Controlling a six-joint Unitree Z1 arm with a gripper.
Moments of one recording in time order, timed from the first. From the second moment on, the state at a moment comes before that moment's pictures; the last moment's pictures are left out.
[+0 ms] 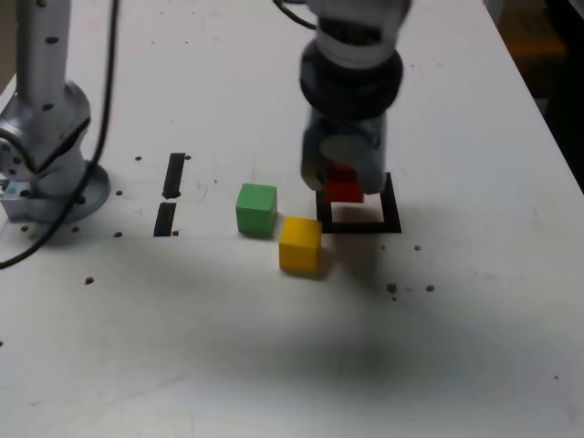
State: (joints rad) arm -0.32 1.97 -1.50 1.23 0.21 -0.19
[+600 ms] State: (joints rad) arm -0.29 2.05 -1.54 1.22 0.22 -0.19
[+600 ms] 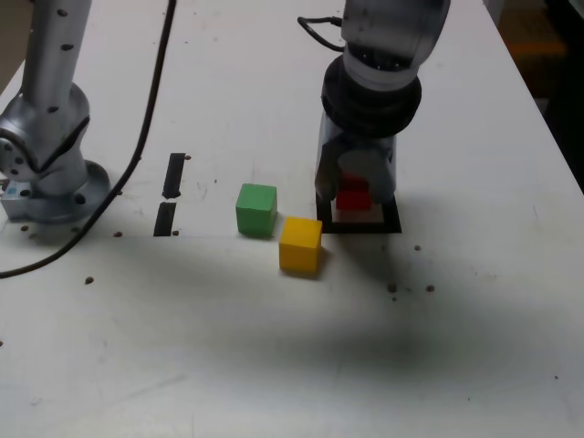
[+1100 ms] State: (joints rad) arm -0.26 2.06 -1.53 1.22 0.17 -0.14
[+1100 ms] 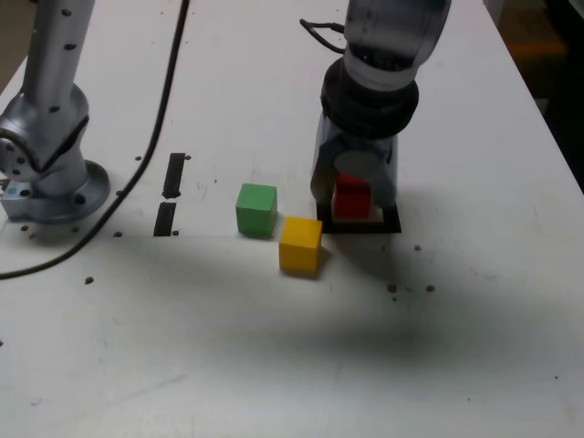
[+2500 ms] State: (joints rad) arm -0.45 1.90 -1.25 1.06 -0.06 -0.24
